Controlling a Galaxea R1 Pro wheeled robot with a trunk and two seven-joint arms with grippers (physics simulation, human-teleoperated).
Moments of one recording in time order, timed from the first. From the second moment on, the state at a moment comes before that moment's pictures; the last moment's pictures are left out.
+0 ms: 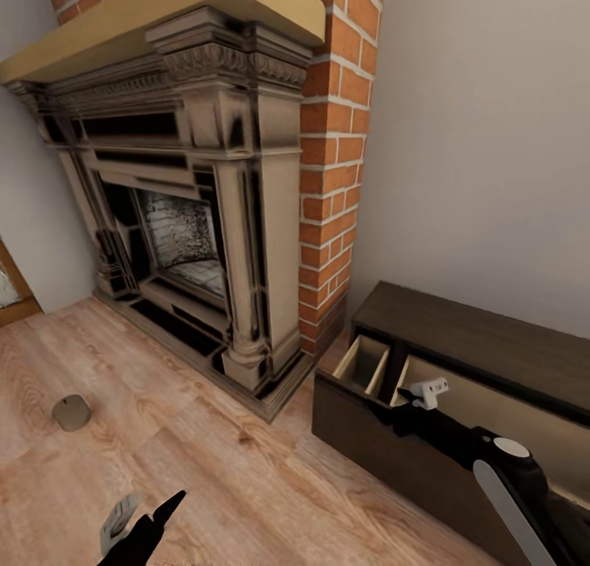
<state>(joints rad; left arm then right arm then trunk) 0.12 0.06 0.24 -1.31 0.91 0.48 -0.29 -0.23 -0.33 0.16 -1.61 -0.46 0.53 0.27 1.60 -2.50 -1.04</state>
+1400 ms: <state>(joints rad) 0.12 0.06 0.24 -1.30 0.90 0.47 -0.28 -0.23 -0.33 0.18 -1.61 -0.46 0.52 0.27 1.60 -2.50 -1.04</state>
